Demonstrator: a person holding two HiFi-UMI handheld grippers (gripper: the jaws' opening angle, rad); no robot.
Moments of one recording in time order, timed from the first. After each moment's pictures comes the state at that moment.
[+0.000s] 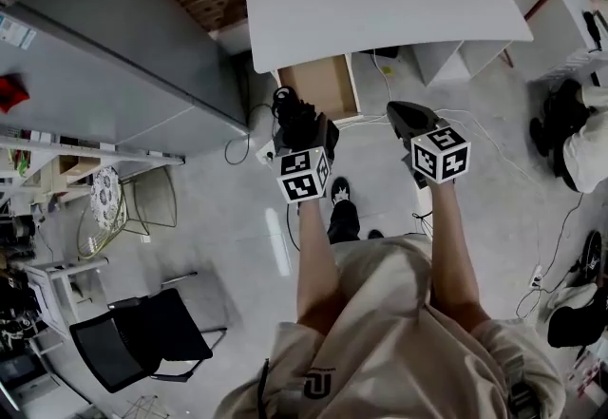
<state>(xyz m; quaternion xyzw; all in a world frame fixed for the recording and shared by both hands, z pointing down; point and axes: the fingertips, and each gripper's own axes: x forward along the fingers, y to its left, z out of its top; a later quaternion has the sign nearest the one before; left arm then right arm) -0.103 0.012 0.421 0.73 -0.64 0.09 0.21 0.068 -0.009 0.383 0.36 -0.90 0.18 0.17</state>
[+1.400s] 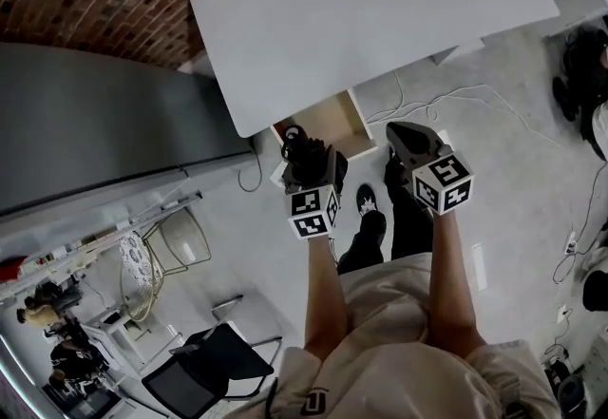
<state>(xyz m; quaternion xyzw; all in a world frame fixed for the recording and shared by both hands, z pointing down) -0.093 -0.141 0.544 0.76 -0.57 0.20 0.25 0.061 -0.164 0.489 0.40 -0.87 0.27 0.14</state>
